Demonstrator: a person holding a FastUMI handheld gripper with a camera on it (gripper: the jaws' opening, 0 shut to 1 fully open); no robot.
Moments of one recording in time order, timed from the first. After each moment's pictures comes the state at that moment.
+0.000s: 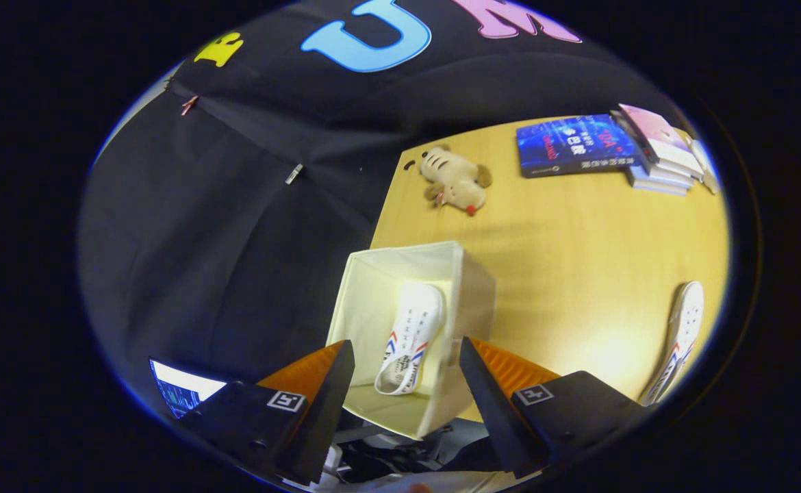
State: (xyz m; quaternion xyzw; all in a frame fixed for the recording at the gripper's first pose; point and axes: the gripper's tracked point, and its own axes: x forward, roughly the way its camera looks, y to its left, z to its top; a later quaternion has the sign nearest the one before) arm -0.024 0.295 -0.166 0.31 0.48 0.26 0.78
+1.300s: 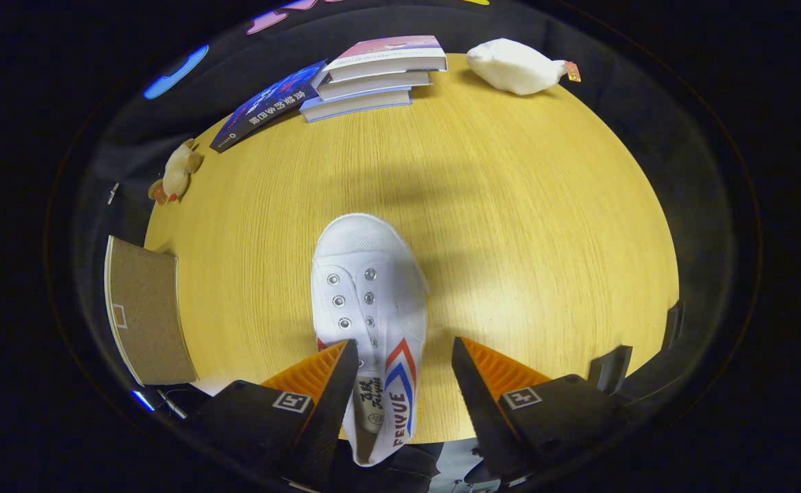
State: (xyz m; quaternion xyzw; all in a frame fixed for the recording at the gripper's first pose) arm -0.093 -0.016 -0.445 0.20 0.63 0.01 0.75
